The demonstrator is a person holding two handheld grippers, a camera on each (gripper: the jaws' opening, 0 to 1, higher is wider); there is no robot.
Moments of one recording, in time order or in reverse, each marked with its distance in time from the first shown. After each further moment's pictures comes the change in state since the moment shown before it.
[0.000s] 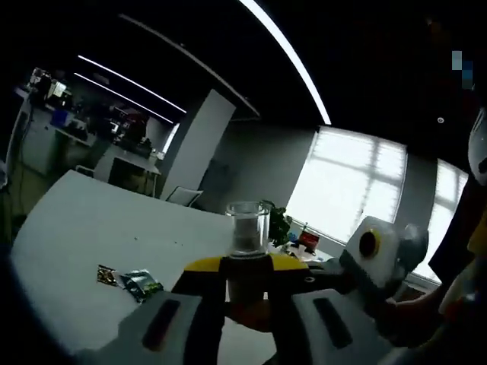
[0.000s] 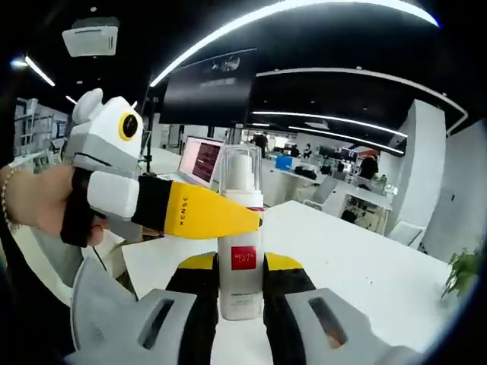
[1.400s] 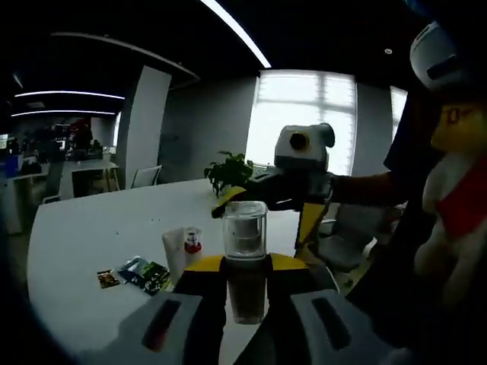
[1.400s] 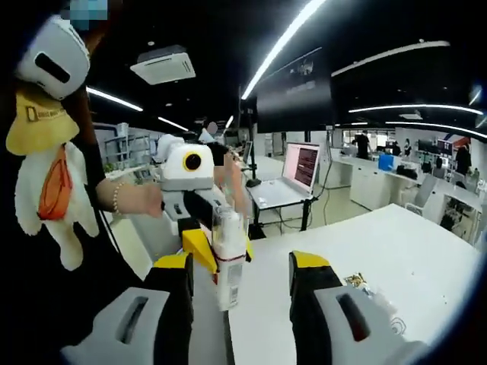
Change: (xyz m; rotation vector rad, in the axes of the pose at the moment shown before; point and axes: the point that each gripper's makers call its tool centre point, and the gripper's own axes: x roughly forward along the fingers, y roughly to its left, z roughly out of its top) left arm -0.049 -0.029 -0.065 0.304 0.283 -0.302; right arm -0.056 0.033 0.018 0.096 -0.105 0.748
